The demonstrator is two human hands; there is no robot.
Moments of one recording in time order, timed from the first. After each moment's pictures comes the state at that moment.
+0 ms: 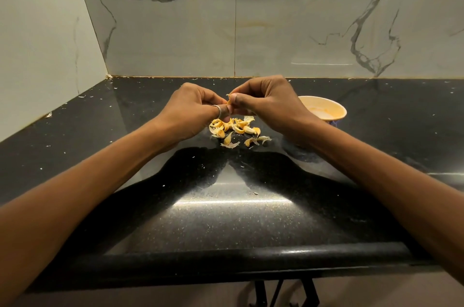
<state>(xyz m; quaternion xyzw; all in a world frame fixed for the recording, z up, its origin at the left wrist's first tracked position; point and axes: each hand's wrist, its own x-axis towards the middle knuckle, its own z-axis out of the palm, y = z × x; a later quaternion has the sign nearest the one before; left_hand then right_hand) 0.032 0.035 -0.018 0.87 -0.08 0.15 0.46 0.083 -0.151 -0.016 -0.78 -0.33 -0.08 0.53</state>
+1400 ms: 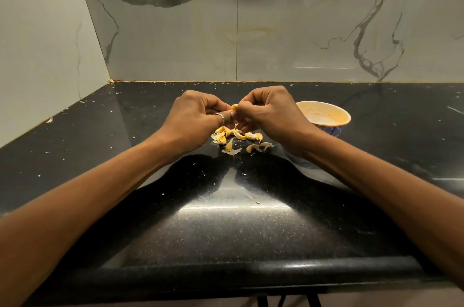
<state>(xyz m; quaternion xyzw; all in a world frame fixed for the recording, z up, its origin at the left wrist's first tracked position) 0.029 0.028 -0.024 0.87 -0.11 0.20 0.45 0.072 -0.147 -0.019 -0.78 -0.28 -0.04 0.56</state>
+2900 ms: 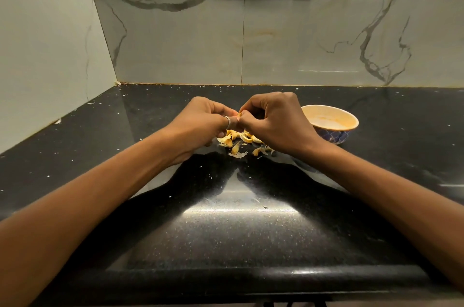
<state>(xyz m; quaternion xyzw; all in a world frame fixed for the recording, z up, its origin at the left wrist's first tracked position) 0.025 0.024 -0.015 0.82 -0.02 0.07 0.56 0.074 -0.145 -0.023 -0.83 -0.36 -0.25 0.34</state>
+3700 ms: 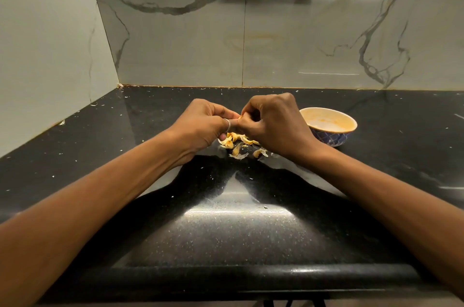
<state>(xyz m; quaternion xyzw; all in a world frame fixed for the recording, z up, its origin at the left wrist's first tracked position) 0.019 0.019 -0.011 0.81 -0.02 0.09 0.57 0.073 -0.141 -0.023 -0.83 -0.37 -0.31 0.29</state>
